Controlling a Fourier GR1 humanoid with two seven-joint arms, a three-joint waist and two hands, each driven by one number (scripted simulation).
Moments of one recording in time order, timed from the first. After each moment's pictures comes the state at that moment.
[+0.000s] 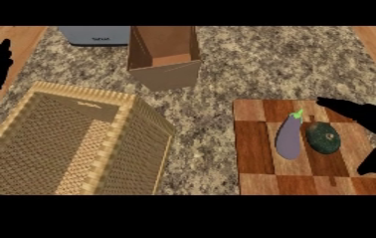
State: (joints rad) left arm -0.28 0.81 -0.19 -1.36 0.19 0.36 0.13; right arm -0.28 -0.86 0.30 -1.10 0.47 0.32 -0.49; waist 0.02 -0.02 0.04
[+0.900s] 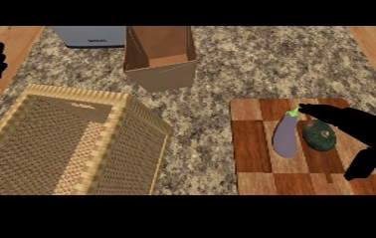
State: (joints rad) left arm -0.24 0.82 -0.17 -1.37 0.21 0.35 0.12; right arm -0.25 -0.82 0.34 -1.23 0.50 0.37 -0.45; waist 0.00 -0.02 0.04
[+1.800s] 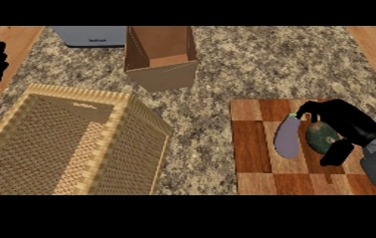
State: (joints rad) left arm -0.25 0.83 -0.18 -1.36 0.21 0.35 0.13; right arm -0.28 -0.69 0.31 -1.20 0.65 0.13 -0.29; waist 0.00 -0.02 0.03
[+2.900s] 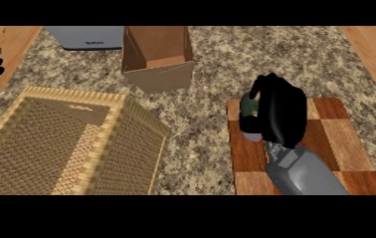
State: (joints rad) left arm -0.23 0.85 -0.18 -1.37 0.25 0.36 0.15; right arm -0.40 -0.22 0.46 -1.66 1.22 -0.03 0.94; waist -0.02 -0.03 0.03
